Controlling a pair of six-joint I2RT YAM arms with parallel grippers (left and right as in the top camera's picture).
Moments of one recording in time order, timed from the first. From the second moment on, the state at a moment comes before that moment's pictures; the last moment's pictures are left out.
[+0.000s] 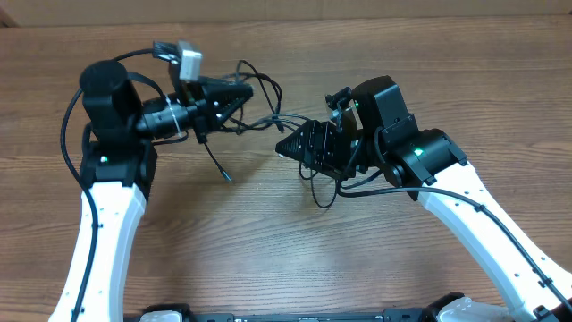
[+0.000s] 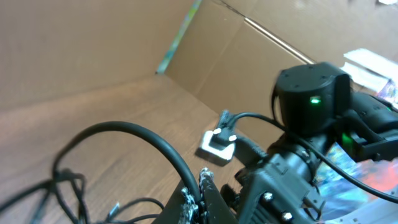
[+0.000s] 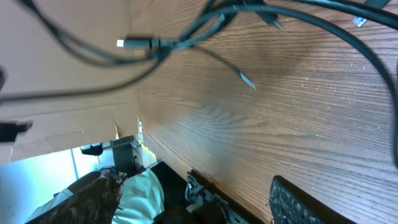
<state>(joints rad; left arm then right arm) 0.02 1.34 1.10 0.03 1.22 -0.31 0.50 1.44 1.26 -0.65 -0.67 0.84</state>
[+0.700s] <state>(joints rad) -0.19 1.50 1.10 0.49 1.49 -0.88 0.50 1.44 1.26 -0.62 -0.35 0.47</state>
